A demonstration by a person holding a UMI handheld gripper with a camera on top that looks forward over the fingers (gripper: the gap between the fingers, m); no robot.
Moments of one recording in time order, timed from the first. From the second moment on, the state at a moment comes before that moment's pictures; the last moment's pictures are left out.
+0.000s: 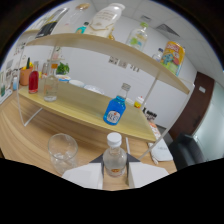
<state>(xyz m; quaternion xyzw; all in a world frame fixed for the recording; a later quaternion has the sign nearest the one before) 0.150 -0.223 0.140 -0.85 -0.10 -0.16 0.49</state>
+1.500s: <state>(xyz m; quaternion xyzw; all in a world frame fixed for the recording) 0.129 -0.199 0.211 -0.78 -0.23 -0.18 0.55</state>
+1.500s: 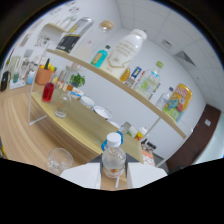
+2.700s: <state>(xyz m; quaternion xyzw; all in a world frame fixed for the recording) 0.173 -0.227 0.060 -0.88 -0.01 0.00 0.47</state>
